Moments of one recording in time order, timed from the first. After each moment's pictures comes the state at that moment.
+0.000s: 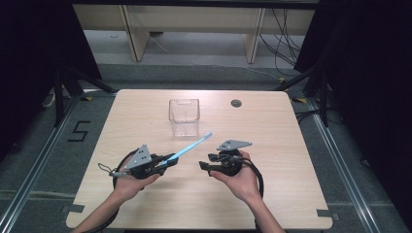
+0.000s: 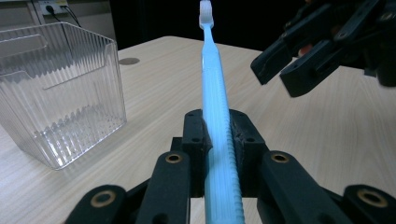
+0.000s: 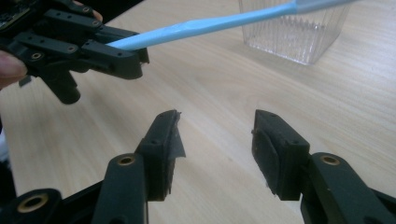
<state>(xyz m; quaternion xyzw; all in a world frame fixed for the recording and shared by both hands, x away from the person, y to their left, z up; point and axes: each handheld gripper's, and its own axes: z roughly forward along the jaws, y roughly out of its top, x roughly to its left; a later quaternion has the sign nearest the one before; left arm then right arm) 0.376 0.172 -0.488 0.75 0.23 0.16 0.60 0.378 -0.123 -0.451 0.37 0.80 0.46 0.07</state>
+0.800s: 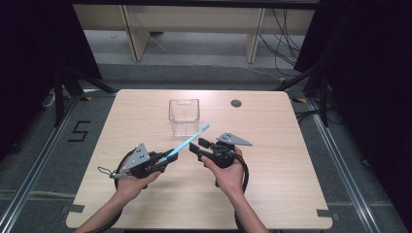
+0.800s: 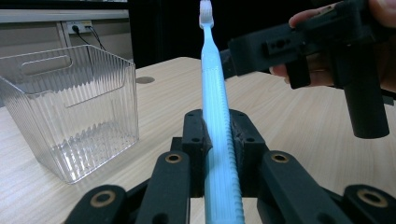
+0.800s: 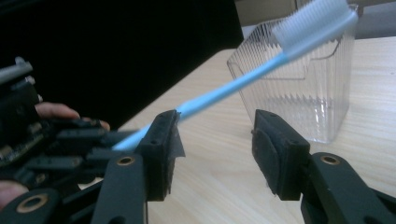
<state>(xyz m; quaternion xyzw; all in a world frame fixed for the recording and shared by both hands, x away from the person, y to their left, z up) 0.376 0.169 -0.486 0.72 0.25 0.18 0.62 0.401 -0.100 -0.455 0.41 0.68 0.60 0.07</state>
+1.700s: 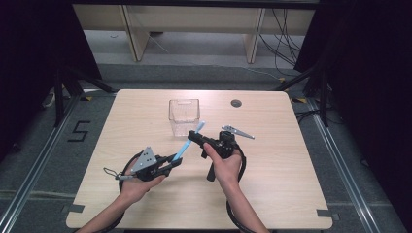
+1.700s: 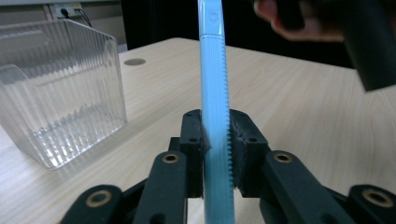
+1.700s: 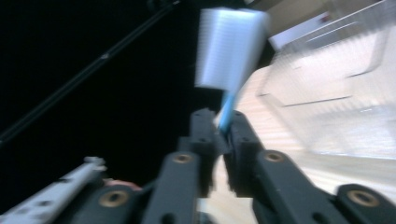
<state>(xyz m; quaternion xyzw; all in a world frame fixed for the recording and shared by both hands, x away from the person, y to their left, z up) 0.373 0.153 -0.500 0.75 0.24 0.17 0.60 0.417 -0.097 -0.445 0.43 0.60 0.67 -0.05</state>
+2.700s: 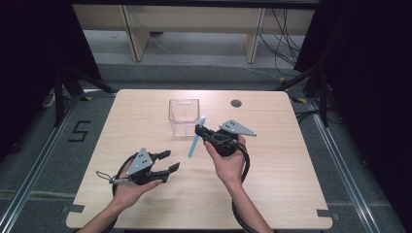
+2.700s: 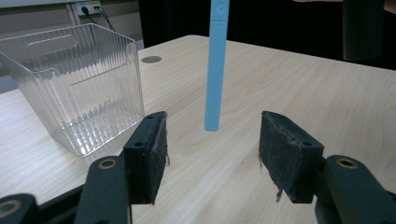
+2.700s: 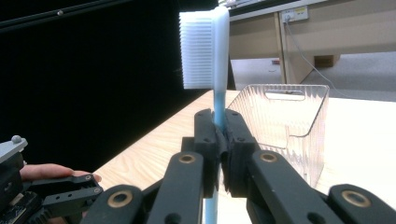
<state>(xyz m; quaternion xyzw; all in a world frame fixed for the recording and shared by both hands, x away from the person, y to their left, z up) 0.361 0.166 -0.484 0.74 0.27 0.20 0.58 0.410 -0.102 -0.415 0.38 0.67 0.62 0.13</state>
